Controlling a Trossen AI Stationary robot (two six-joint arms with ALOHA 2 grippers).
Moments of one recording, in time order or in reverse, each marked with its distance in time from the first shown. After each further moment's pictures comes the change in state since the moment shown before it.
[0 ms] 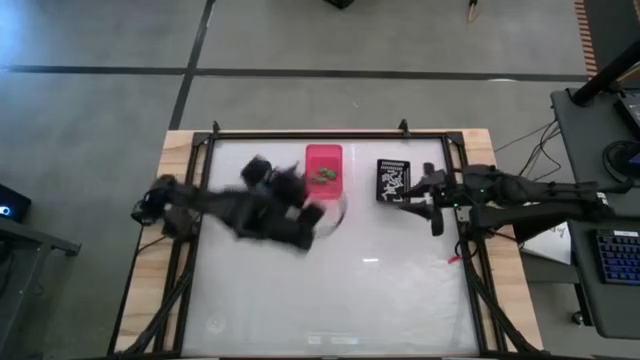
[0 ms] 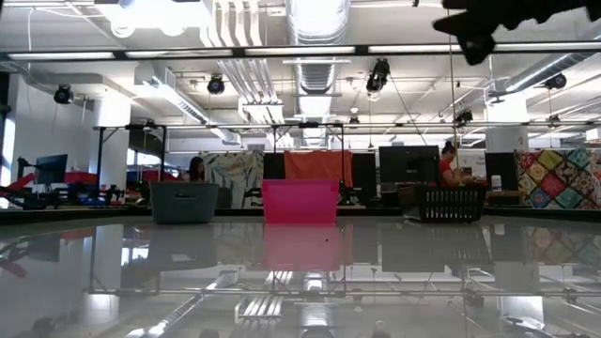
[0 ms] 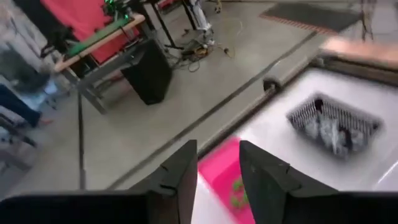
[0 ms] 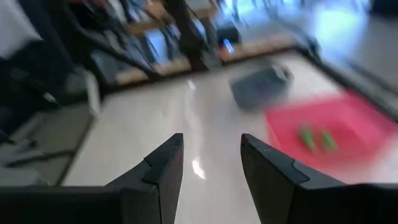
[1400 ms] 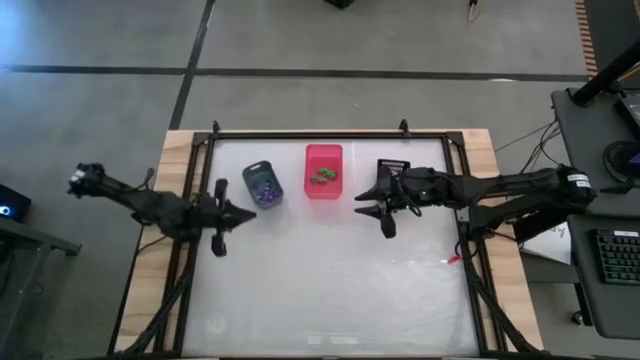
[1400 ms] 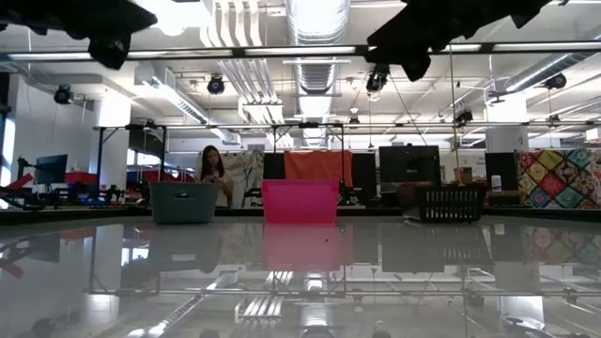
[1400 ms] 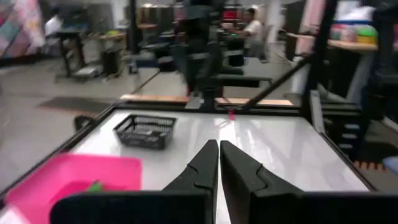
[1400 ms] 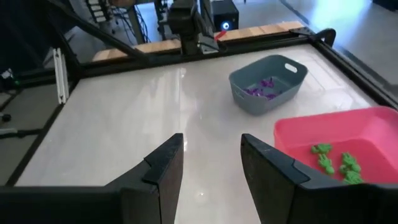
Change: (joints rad) left arm -0.108 -1.397 -1.733 1.472 0.718 0.749; right arm 0.002 0.463 0.111 0.367 -0.005 -0.079
